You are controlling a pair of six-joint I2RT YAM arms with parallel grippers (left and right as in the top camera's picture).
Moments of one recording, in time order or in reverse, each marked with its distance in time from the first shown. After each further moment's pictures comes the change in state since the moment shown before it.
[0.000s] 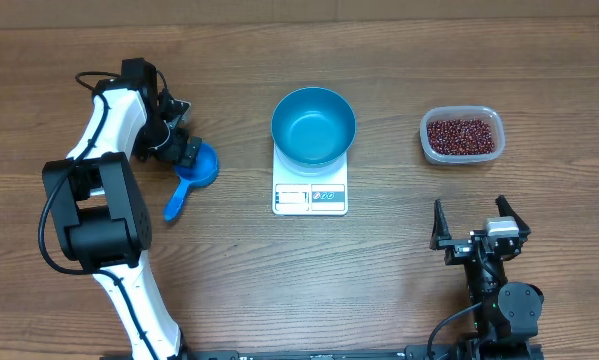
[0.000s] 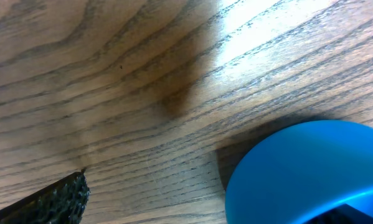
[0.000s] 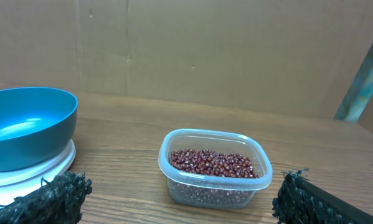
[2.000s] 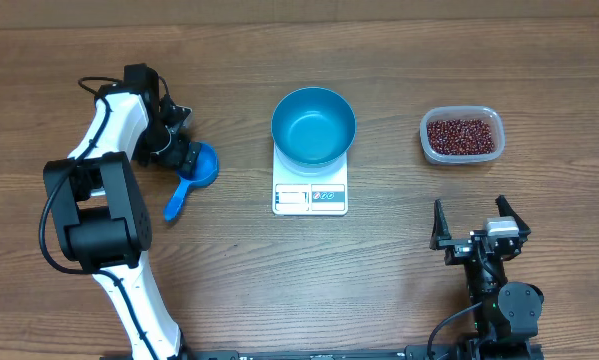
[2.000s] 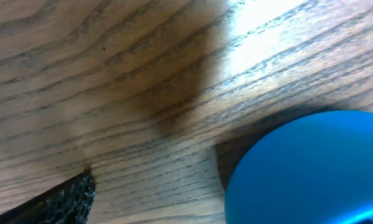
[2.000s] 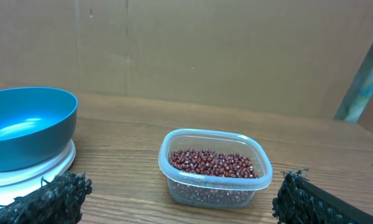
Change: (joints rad) left arm 0.000 -0.002 -0.044 0.022 -0.008 0.000; right arm 0.000 0.000 0.000 0.000 0.000 0.000
